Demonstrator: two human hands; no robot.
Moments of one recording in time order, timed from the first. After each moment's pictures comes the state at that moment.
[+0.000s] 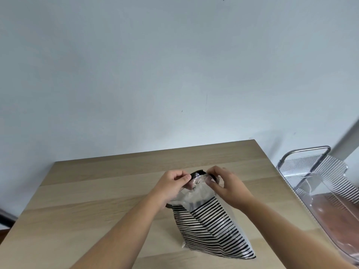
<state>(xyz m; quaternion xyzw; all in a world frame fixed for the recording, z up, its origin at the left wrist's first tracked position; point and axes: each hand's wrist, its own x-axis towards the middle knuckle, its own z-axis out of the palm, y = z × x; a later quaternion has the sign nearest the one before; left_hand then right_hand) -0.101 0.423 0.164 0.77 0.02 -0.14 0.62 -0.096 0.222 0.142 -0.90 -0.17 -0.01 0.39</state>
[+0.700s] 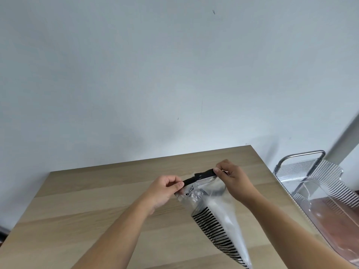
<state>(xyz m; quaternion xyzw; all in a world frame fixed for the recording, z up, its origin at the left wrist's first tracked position) -0.093 0.439 0.168 0.81 -0.05 -0.14 0.56 -0.080 0.209 0.164 -0.82 -0.09 -0.03 0.56</state>
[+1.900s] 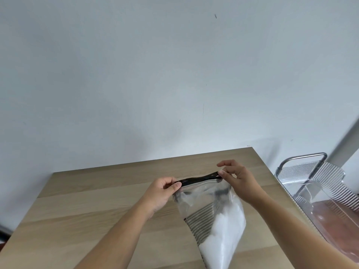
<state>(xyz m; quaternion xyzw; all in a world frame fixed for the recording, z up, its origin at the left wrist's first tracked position) -0.097 0.447 0.162 0.81 -0.04 -0.09 0.57 -0.083 0.196 0.172 -0.85 -0.08 -0.02 0.52</state>
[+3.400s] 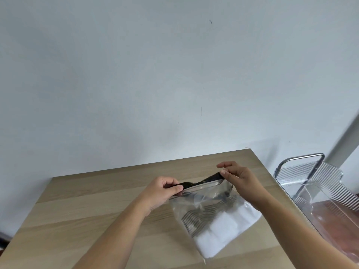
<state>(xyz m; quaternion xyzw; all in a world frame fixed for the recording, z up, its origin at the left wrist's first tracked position) -0.091 0.448 0.178 0.84 -0.07 -0.13 0.53 -0.086 0.190 0.178 -0.79 -0.08 0.02 0.61</state>
